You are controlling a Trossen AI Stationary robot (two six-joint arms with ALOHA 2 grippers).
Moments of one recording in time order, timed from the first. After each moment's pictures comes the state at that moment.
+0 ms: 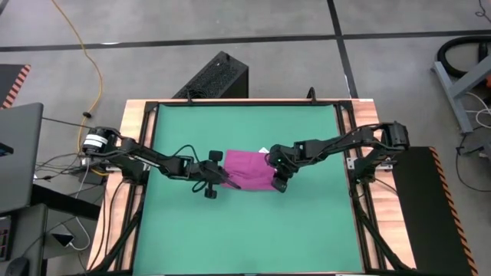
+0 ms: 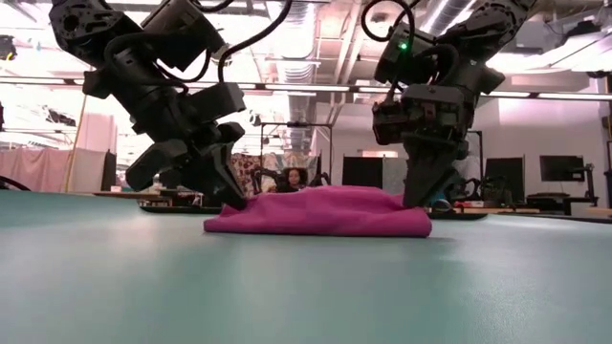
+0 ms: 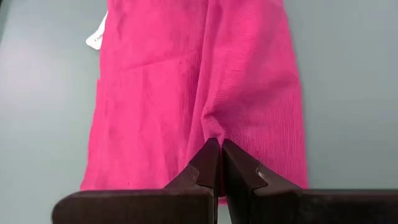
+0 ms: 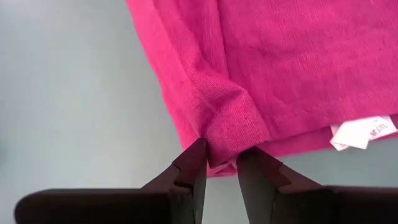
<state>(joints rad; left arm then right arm) -0.08 1.56 0.58 0.25 -0.25 0.28 -0.07 1.57 0.83 -0.28 -0.27 0.46</state>
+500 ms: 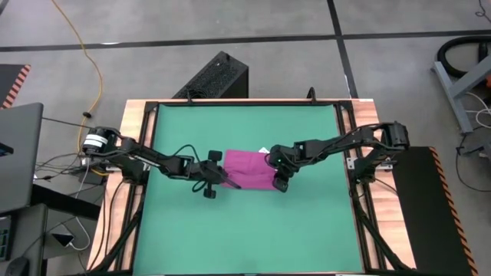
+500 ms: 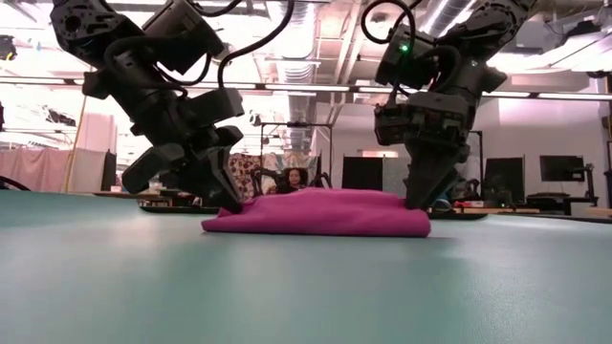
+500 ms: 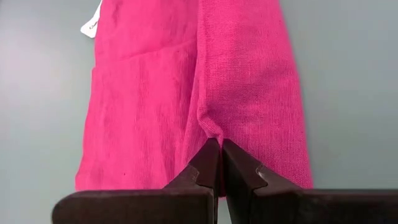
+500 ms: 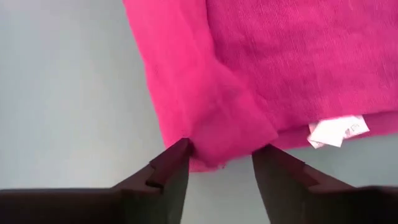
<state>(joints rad) -0.07 1.56 0.58 0.22 -0.24 0.27 -0.07 1.57 0.83 -0.30 -0.23 0.41</state>
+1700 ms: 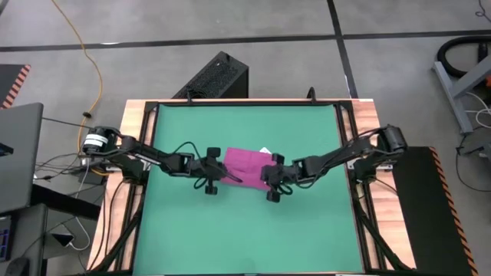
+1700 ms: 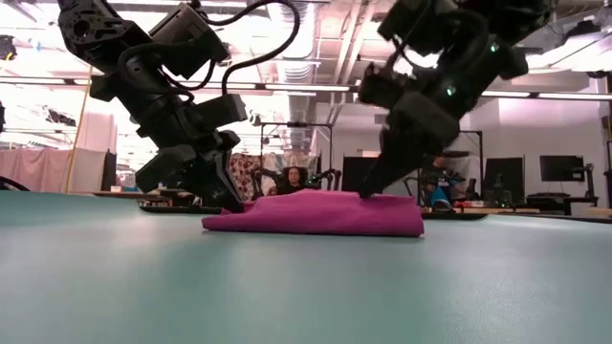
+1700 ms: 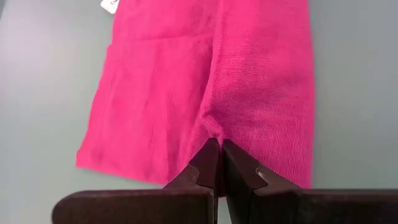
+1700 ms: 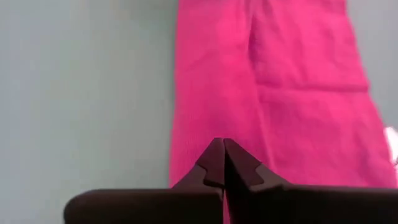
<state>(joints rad) -0.03 1.56 0.59 0.21 -0.25 0.21 0.14 1.63 0.83 -0.02 0.24 0.21</state>
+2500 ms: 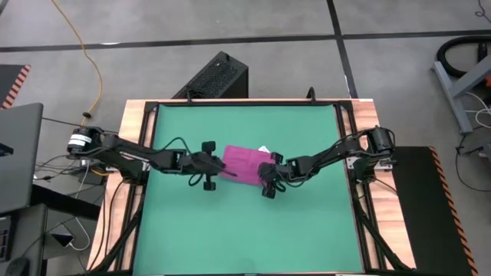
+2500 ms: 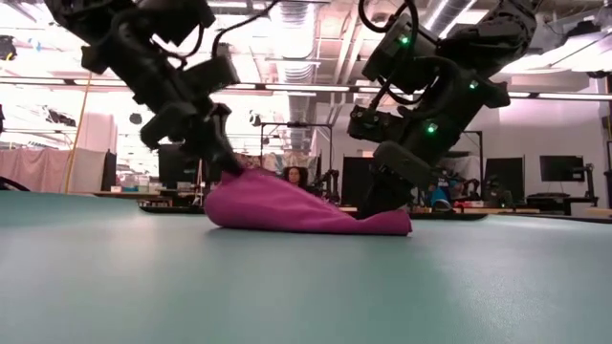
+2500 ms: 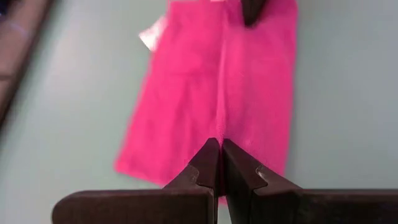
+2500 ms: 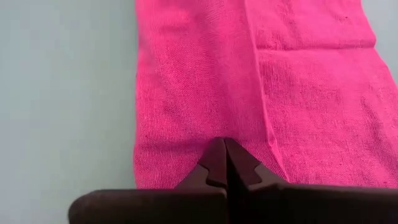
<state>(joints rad) -0.03 1.38 0.60 0.09 -0.27 0.17 0.10 1.77 0.83 0.00 0.25 0.26</state>
